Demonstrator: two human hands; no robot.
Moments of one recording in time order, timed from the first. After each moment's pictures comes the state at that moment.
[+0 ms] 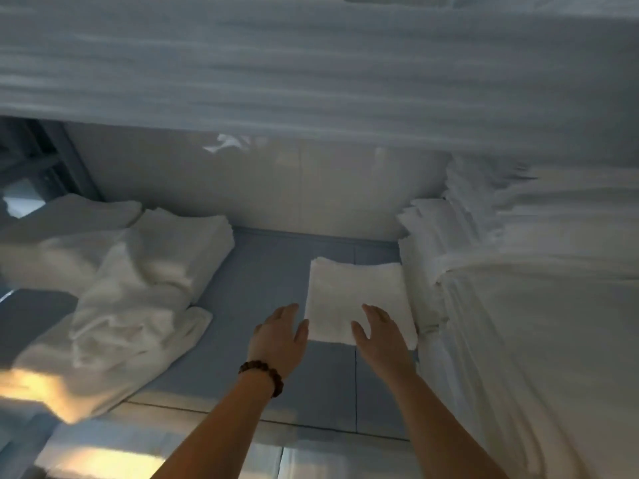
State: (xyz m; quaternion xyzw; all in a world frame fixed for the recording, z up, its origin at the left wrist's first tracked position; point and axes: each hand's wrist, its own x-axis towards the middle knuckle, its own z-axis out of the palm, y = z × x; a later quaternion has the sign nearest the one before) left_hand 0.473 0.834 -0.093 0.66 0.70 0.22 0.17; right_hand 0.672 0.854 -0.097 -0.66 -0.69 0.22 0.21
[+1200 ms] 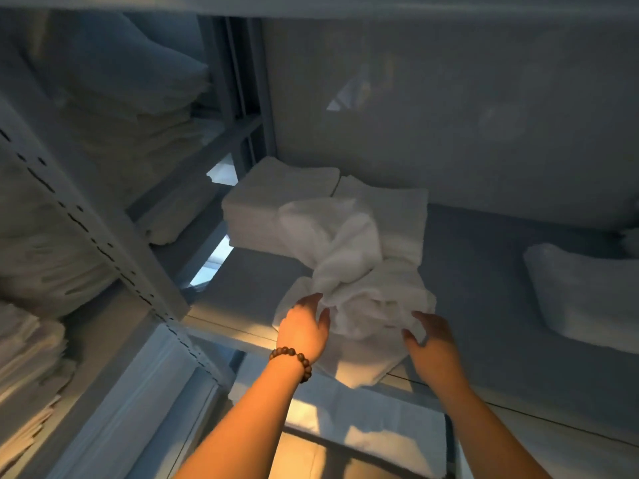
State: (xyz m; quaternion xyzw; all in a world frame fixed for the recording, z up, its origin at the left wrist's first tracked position) left_hand 0.012 0.773 -0.136 0.56 0.75 0.28 0.21; right_hand 0.241 0.792 -0.140 -0.66 -0.65 0.28 0.26
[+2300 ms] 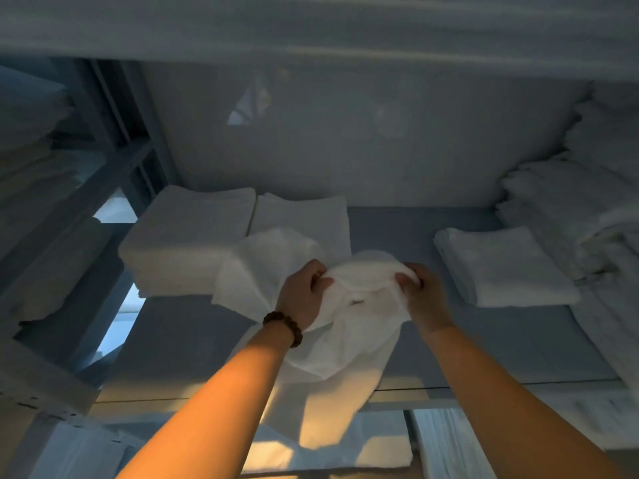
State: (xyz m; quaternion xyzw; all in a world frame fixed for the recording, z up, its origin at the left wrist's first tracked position) left_hand 0.069 0.877 -0.084 0.69 0.52 0.39 0.31; right_hand 0.291 0.858 -0.076 -0.67 -0.52 0.26 0.47
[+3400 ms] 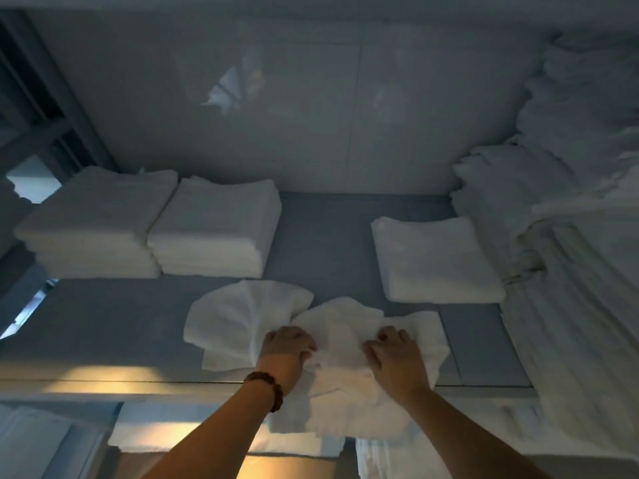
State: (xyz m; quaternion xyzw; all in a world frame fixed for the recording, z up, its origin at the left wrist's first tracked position) left_hand 0.266 0.810 -0.187 0.78 0.59 0.08 0.19; right_hand 0.504 0.791 -0.192 -0.64 -0.76 0.04 0.09
